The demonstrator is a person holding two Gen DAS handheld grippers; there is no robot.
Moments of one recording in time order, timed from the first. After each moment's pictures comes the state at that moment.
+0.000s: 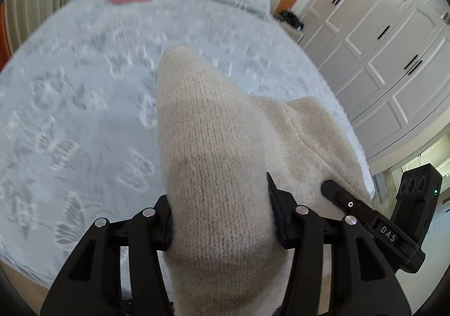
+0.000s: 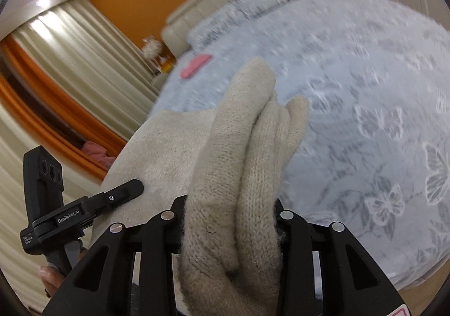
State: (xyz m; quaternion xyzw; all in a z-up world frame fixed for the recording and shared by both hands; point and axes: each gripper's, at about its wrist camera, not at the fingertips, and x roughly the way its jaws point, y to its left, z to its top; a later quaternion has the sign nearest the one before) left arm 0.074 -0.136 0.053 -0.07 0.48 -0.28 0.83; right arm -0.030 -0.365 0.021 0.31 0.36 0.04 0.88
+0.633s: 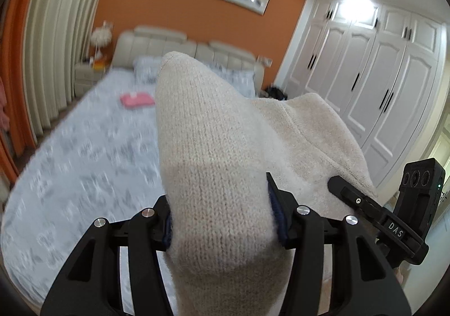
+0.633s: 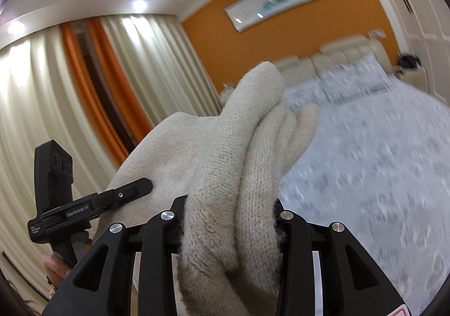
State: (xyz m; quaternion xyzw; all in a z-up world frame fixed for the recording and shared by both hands) left arm 0.024 -0.023 0.266 -0.07 0.27 -0.28 0.92; right arm -0.040 -0.269 0.224 0.20 0.17 0.16 0.95
